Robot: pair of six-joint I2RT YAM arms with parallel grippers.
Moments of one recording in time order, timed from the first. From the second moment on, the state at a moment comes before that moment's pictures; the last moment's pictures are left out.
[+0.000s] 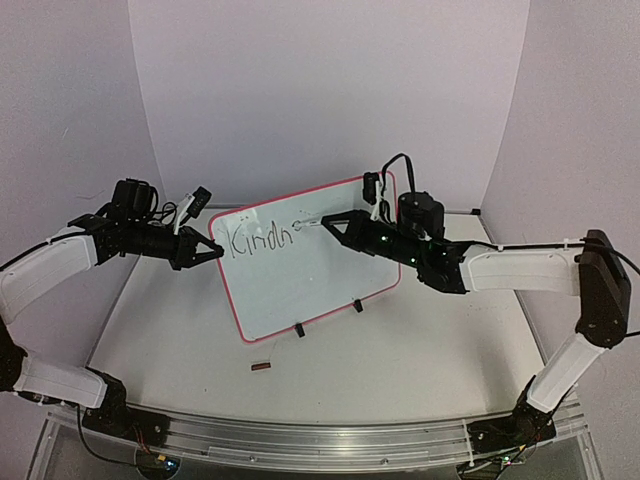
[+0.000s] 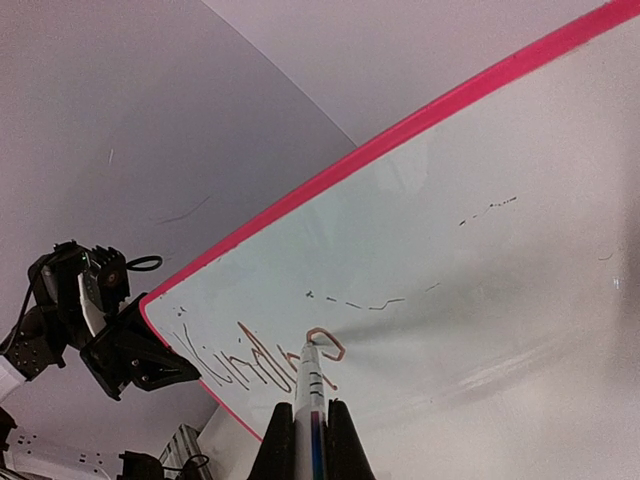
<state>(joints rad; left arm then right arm) -0.32 1.21 0.97 -0.44 0.72 0.16 0.80 1.65 1.07 0.47 -0.15 0.74</state>
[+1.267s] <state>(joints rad) -0.32 1.21 0.97 -0.44 0.73 0.16 0.79 1.48 0.97 0.46 -0.08 0.70</state>
